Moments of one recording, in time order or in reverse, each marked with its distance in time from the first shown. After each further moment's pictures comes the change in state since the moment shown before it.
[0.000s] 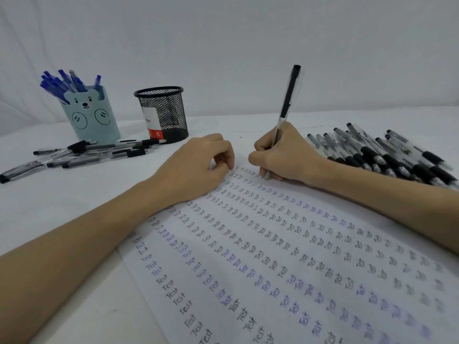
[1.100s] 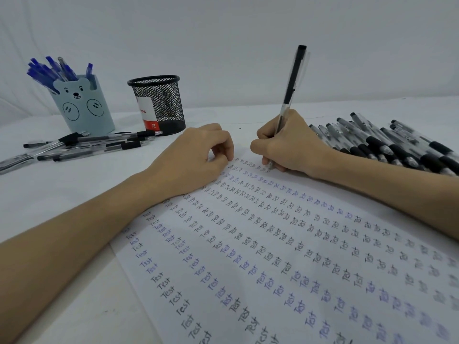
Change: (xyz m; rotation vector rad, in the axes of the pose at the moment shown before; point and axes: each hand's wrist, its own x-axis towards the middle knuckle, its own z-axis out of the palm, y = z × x) left_hand 0.000 0.000 0.001 -0.005 0.005 0.000; right_hand 0.002 0.003 0.001 -0.032 0.083 0.035
